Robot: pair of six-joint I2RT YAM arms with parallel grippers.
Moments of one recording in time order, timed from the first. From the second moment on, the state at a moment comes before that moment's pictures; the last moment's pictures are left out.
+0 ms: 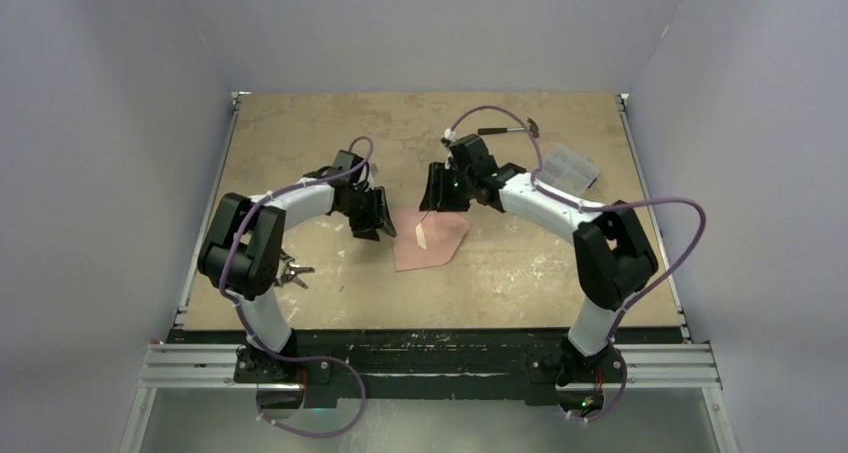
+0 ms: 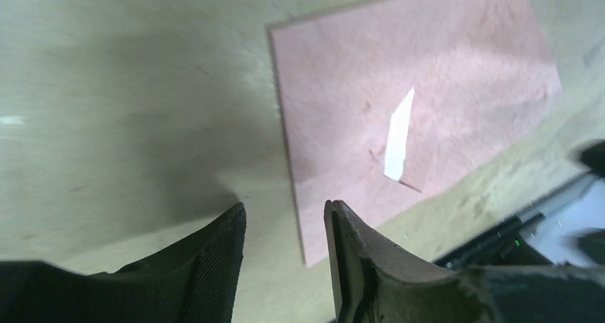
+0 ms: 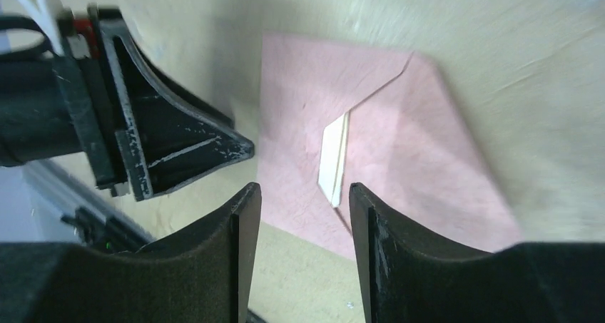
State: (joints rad) left arm -0.36 1.80 1.05 -0.43 0.42 -0.54; right arm 0.61 1.80 1.24 -0.31 -0.24 0.60
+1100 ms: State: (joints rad) left arm -0.33 1.59 1.06 -0.30 0.09 -0.59; right arm 0.36 1.89 1.32 -0.59 0.32 0.14
